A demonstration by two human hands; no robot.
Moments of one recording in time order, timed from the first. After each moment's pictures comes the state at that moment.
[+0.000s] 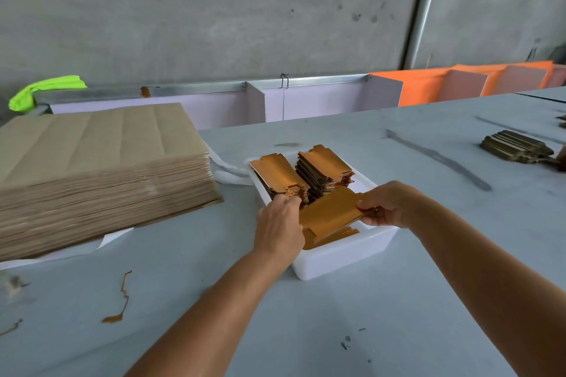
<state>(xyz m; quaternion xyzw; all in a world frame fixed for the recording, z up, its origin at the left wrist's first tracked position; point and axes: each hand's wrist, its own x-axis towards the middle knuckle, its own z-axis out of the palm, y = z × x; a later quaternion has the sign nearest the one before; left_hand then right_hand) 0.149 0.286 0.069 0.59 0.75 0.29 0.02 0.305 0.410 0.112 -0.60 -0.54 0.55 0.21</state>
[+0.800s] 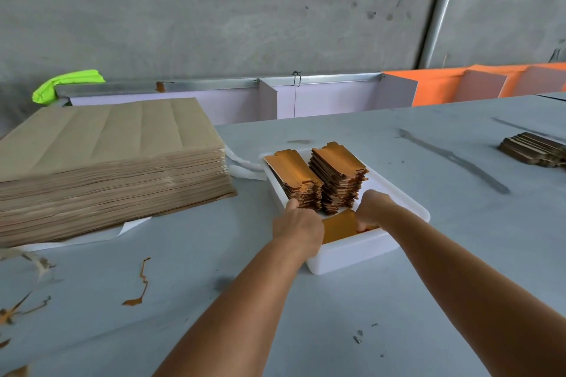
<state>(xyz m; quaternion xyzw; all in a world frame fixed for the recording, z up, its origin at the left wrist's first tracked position) 0.159 0.279 0.082 0.58 0.80 0.09 0.11 0.264 0.403 0.080 -0.61 -0.77 0.17 0.01</state>
